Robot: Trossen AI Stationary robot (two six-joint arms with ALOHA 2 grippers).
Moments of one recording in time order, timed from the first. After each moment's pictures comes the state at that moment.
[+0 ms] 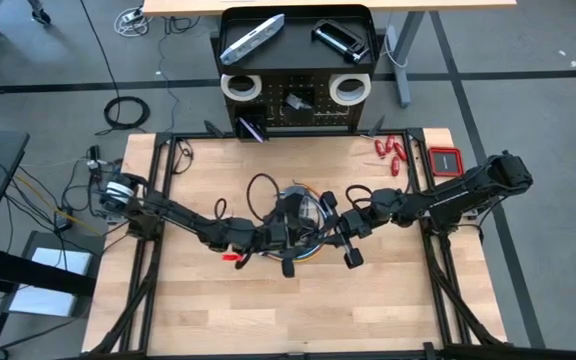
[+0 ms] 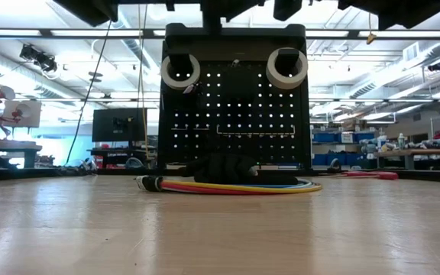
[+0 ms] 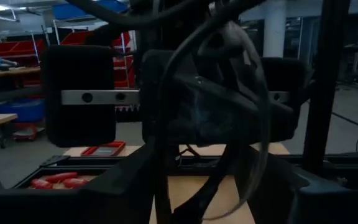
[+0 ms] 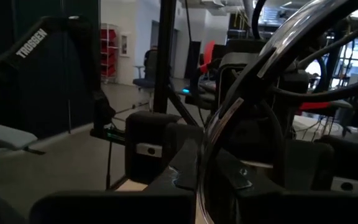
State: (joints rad) left arm -0.27 1.75 0.96 0.94 -0.37 0.10; right arm 0.16 1.35 0.65 0.80 -0.20 -0.08
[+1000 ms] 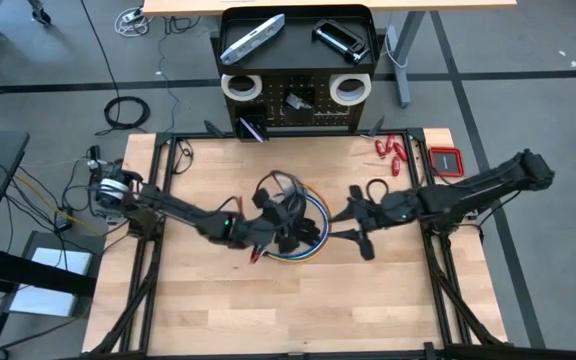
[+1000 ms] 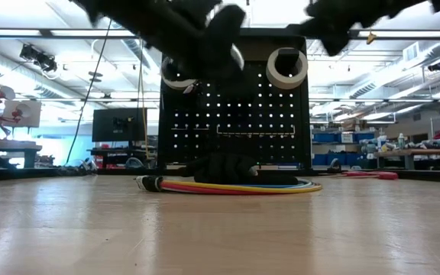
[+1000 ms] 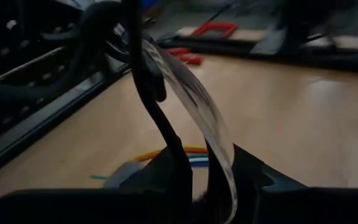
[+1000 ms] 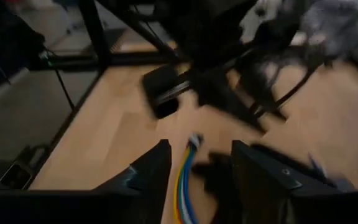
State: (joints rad) left arm -0.23 1.69 0.98 0.28 -0.77 -0.22; right arm 0.22 1.05 0.65 0.04 0.12 0.16
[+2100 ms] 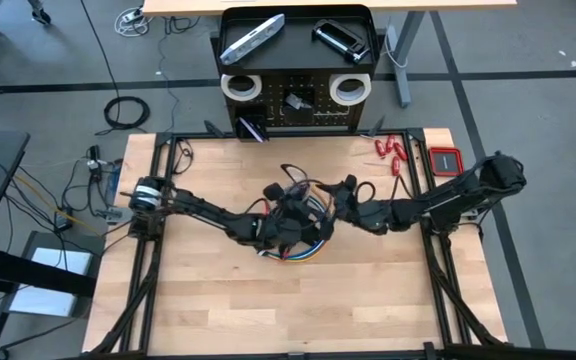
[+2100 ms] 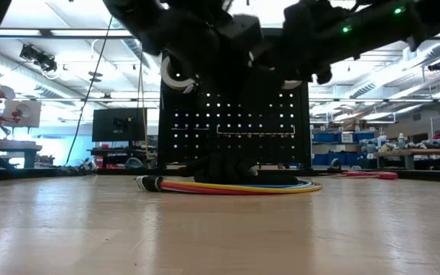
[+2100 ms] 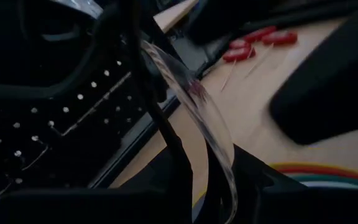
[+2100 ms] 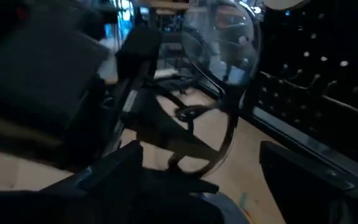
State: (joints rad) left arm -0.17 1.96 1.20 0.31 -1.09 0.10; right arm 0.19 1.42 0.57 0.66 0.70 0.11
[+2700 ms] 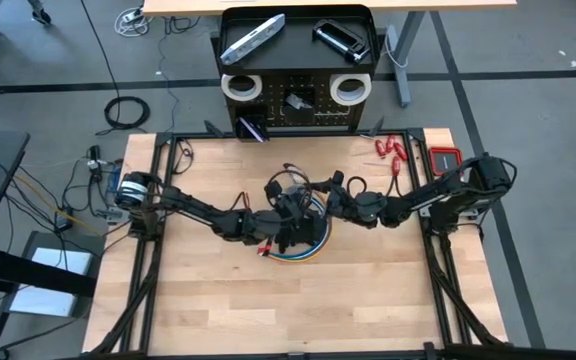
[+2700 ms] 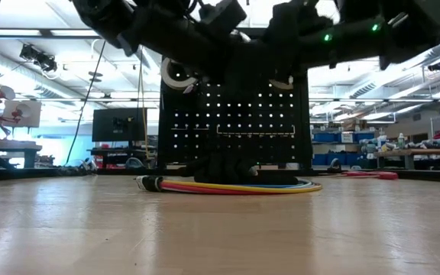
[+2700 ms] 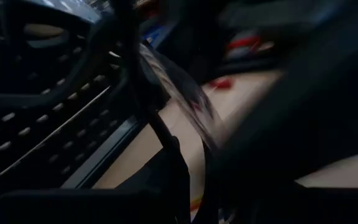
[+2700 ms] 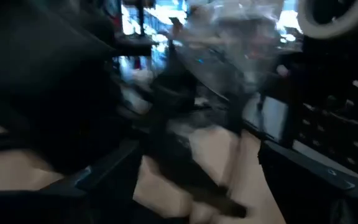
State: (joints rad) left arm -0.16 1.84 1.01 0.62 -0.79 0.21; right arm 0.09 1.55 0.57 0.95 0.47 0.03
